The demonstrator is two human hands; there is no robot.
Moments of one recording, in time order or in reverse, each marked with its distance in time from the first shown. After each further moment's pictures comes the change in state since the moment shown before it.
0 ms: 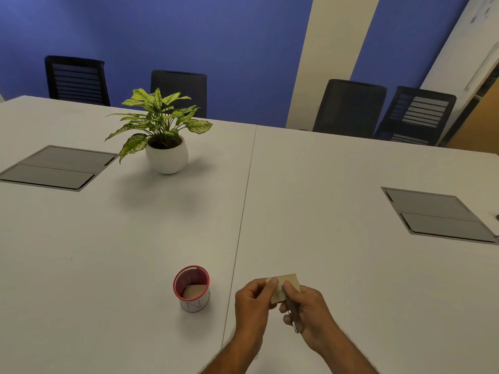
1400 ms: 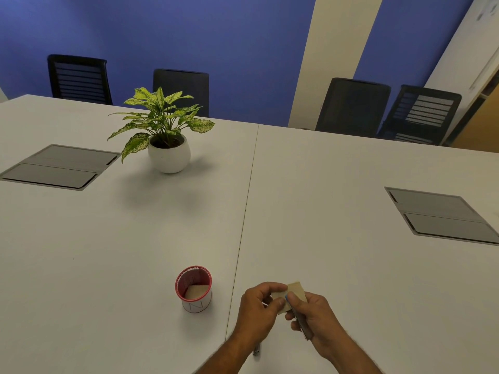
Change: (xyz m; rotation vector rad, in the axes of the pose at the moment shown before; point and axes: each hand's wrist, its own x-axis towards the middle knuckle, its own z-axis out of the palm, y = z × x) left_hand 0.006 -0.001 -0.012 0.454 -0.184 0.162; right_hand 0.006 0.015 -0.019 -0.125 -0.032 -0.001
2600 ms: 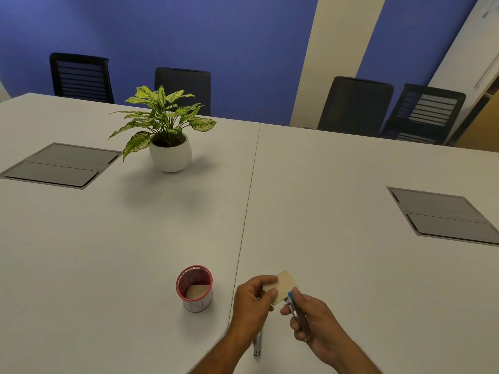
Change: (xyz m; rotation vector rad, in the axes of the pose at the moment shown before) left_hand 0.008 0.002 -0.006 -0.144 0.084 -0.101; right_hand 0.000 0.001 0.000 0.151 -0.051 0.120
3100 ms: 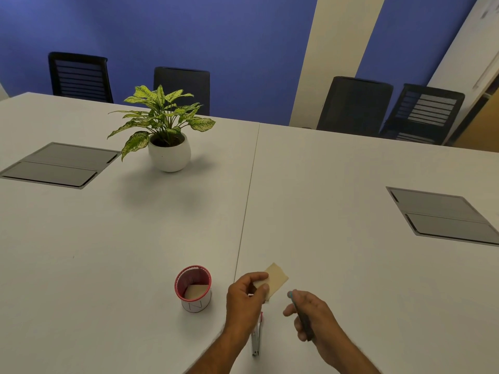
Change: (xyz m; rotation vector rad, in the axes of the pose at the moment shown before) left_hand 0.006 -0.002 -0.005 -0.044 0.119 0.011; right_hand -0.008 -0.005 0.001 -0.184 0.143 -0.066
